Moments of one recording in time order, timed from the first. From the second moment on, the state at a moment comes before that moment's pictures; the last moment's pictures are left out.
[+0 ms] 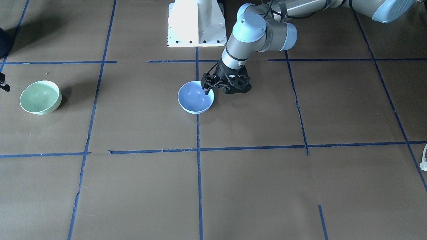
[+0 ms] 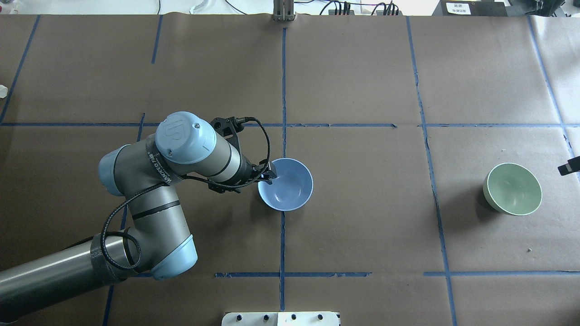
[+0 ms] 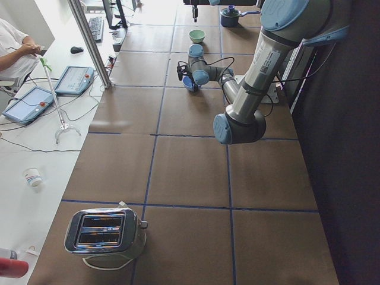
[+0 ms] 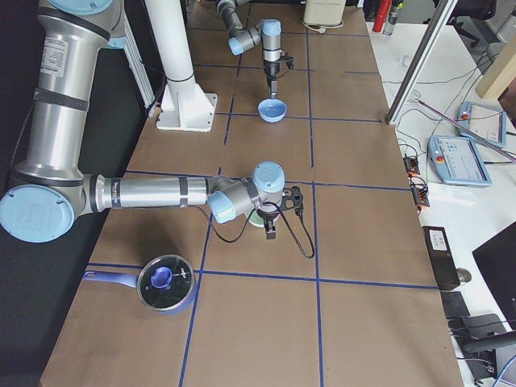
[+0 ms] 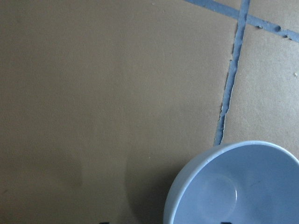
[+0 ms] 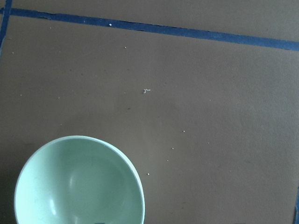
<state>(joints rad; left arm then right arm) -0.50 -2.18 -1.66 -1.89 -1.93 -1.52 1.18 -1.78 1.73 -1.03 2.35 0.47</state>
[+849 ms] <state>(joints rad) -0.51 -2.17 -1.69 -1.89 -1.93 -1.52 0.98 -1.76 1.59 -0.76 2.26 0.76</state>
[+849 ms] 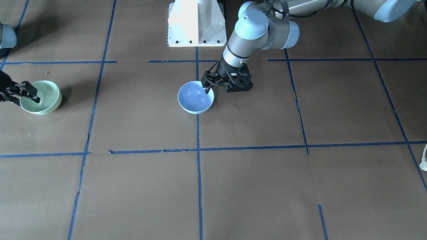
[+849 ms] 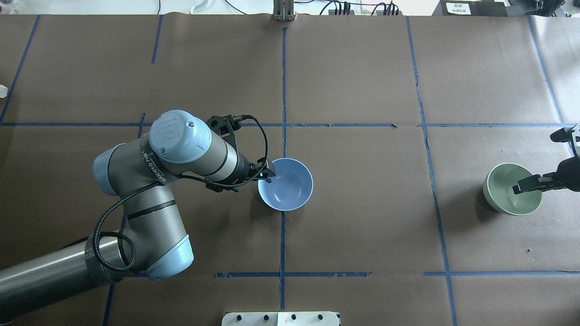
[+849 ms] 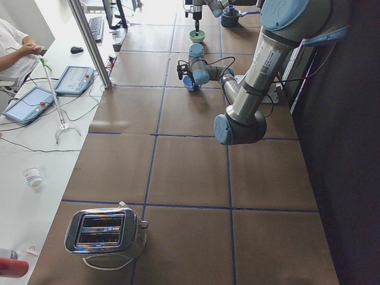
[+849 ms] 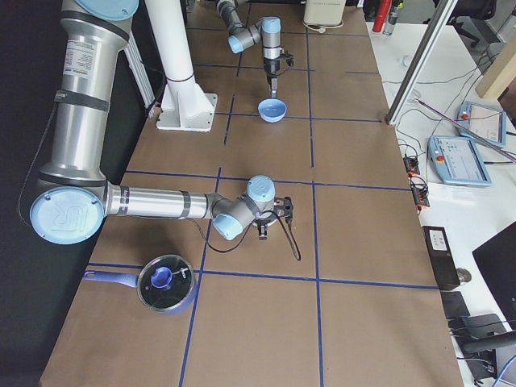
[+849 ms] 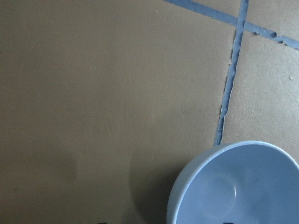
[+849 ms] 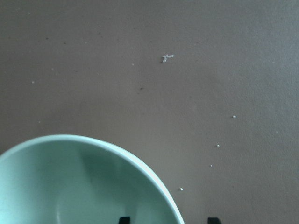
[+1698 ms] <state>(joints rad) -0.66 -2.08 -1.92 -1.90 -1.97 -1.53 0.73 -1.40 1.74 -0.77 2.09 1.38</state>
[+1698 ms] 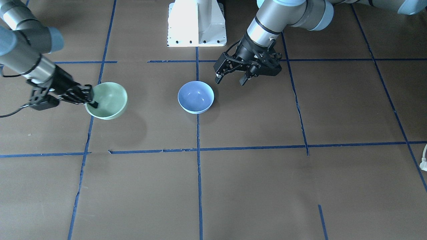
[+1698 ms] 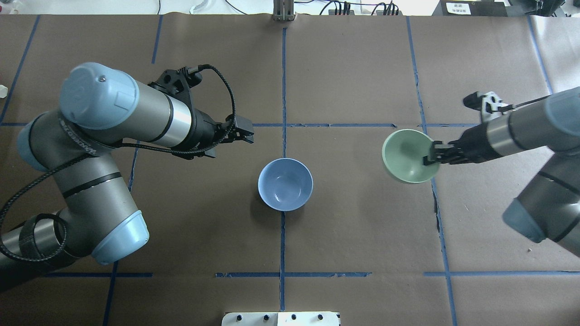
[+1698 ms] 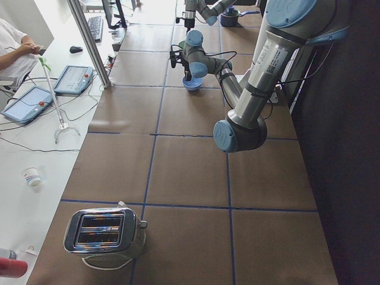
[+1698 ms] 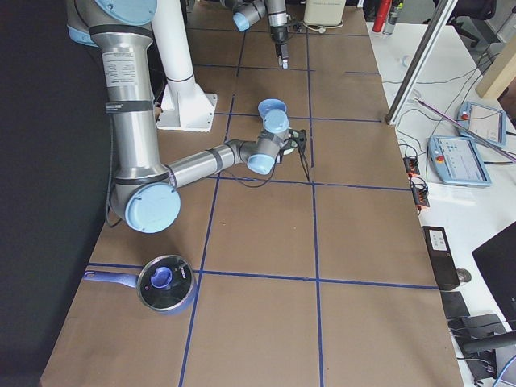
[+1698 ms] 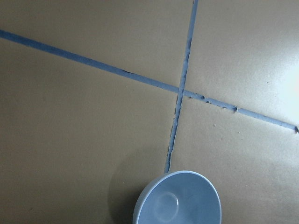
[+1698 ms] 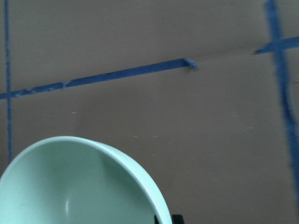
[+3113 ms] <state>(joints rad) -0.71 -2.07 -1.93 -1.90 -2.02 -1.53 0.45 -1.07 1.72 -1.05 1.79 1.63</state>
